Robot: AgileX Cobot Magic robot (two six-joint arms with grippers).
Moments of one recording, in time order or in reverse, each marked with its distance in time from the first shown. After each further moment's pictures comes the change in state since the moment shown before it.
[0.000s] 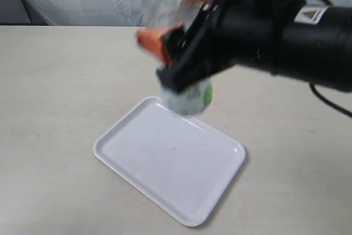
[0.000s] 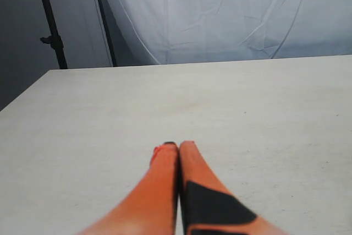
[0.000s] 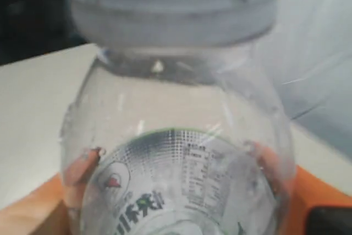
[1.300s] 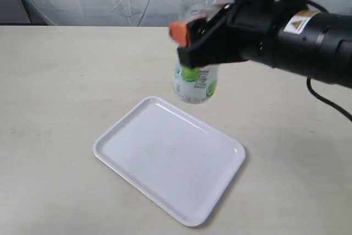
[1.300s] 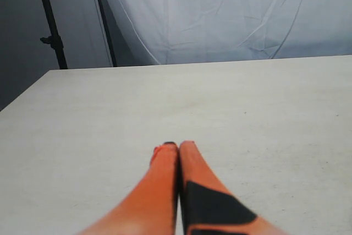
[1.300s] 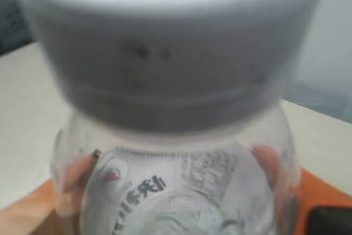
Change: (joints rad) left arm 0.000 0.000 0.000 0.000 0.000 0.000; right arm -0.128 0.088 0.037 -0.270 -0.068 0.390
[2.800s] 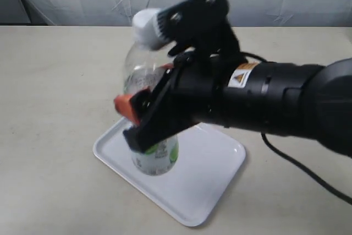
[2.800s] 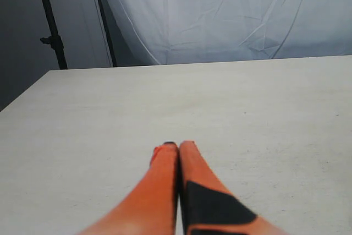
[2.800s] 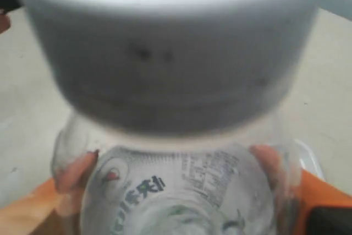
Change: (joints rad) left arm 0.000 0.000 0.000 0.000 0.000 0.000; right arm 0.224 0.075 0.000 0.134 0.115 -0.114
